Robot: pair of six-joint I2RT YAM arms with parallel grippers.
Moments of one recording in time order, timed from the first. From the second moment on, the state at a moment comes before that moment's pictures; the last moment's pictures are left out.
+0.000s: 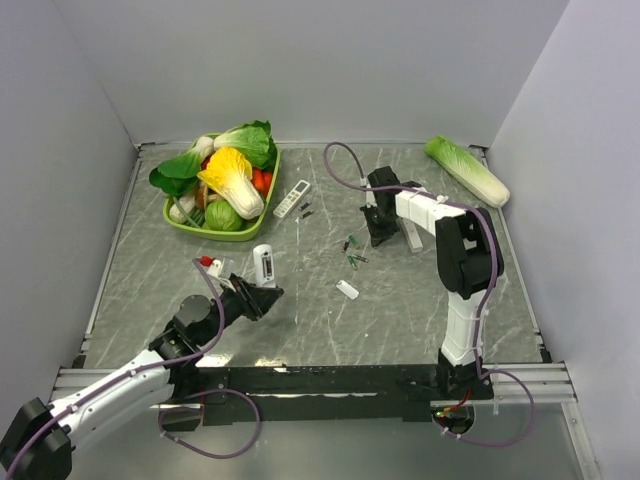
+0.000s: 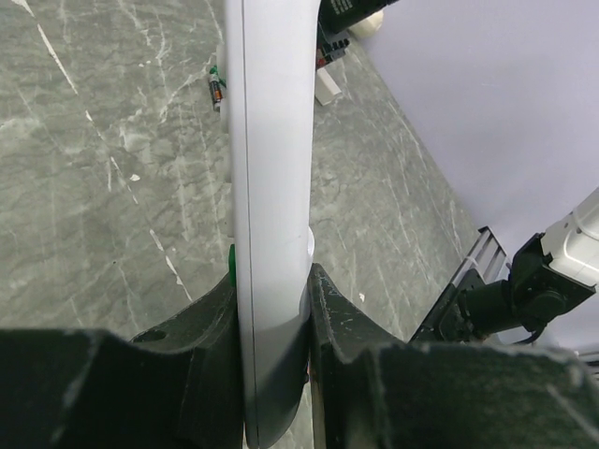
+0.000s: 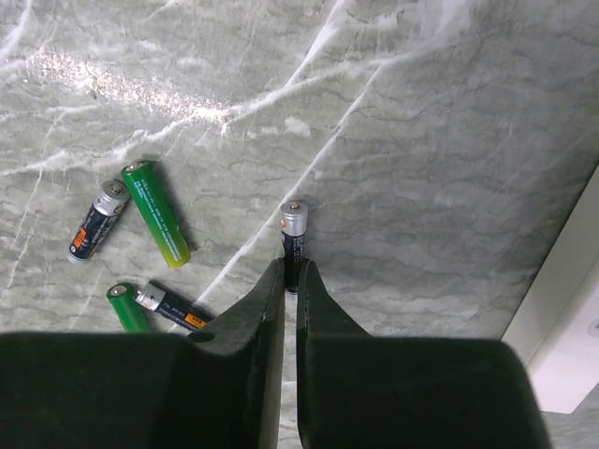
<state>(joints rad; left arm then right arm) -0.72 0.55 0.05 0.45 0.06 -0.69 0.32 2.01 1.43 -0.66 -0.05 0.06</state>
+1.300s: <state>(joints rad) -0.72 0.35 0.05 0.37 0.12 -0.72 0.37 1.71 1.02 -0.57 -0.10 0.17</state>
